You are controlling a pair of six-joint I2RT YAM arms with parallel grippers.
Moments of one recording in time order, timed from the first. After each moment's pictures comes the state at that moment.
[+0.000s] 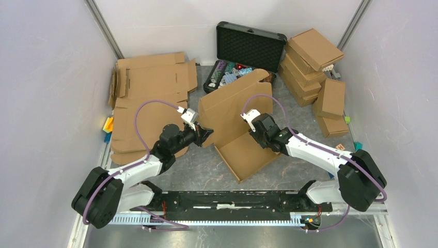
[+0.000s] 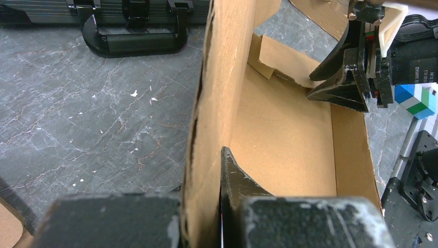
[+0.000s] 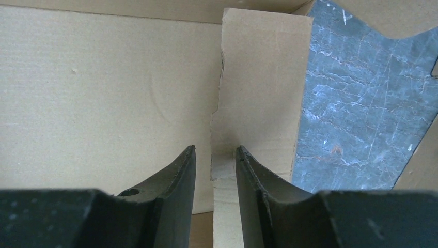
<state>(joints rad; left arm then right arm) -0.55 1.14 0.34 0.63 0.29 -0.27 0.71 1.32 0.76 -0.38 0.31 -0.09</state>
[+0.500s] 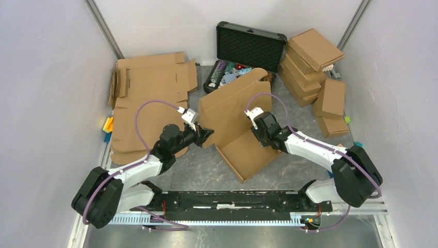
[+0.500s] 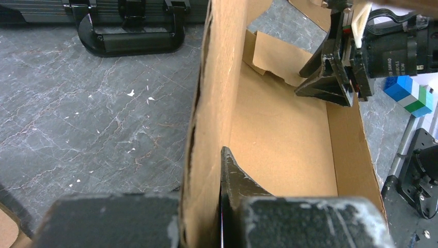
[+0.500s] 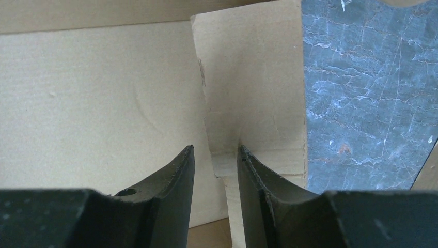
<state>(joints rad) -0.55 1.14 0.34 0.63 0.29 -0.27 0.65 1.37 0.74 -0.33 0.30 -0.05</state>
